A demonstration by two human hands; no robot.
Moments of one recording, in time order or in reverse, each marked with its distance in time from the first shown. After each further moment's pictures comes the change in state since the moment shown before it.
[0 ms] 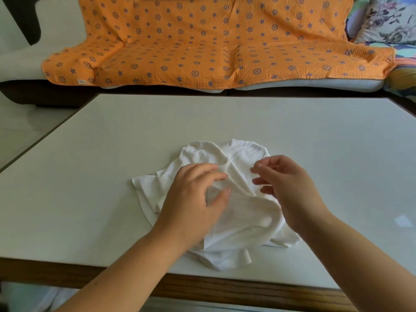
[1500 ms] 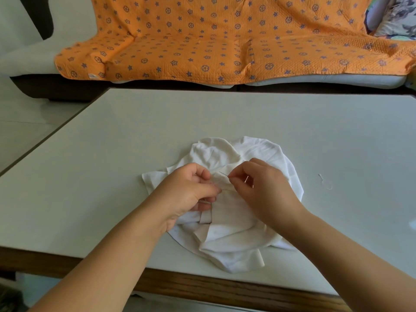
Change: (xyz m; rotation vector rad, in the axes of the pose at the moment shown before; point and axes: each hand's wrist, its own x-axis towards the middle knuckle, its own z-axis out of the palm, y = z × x) left_hand 0.021 -0.012 -0.029 -0.737 -0.176 -0.650; right_hand 0.010 0.021 0.037 -0.679 -0.193 -0.546
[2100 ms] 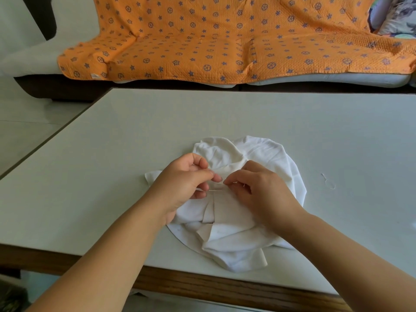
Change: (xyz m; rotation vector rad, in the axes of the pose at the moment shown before) left_hand 0.002 0.007 -0.007 -0.014 0.042 0.112; right_hand 0.001 0.011 0.010 -0.110 -0.021 -0.204
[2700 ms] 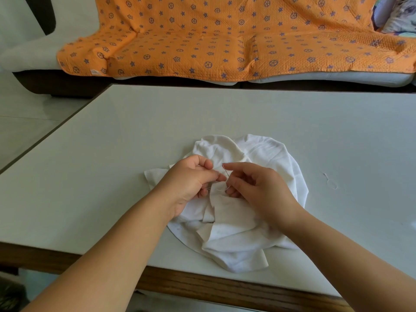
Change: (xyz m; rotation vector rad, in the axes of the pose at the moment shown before) left_hand 0.022 -0.012 0.008 -0.107 -0.001 -0.095; right_hand 0.002 -0.013 -0.005 0.597 -0.084 0.327
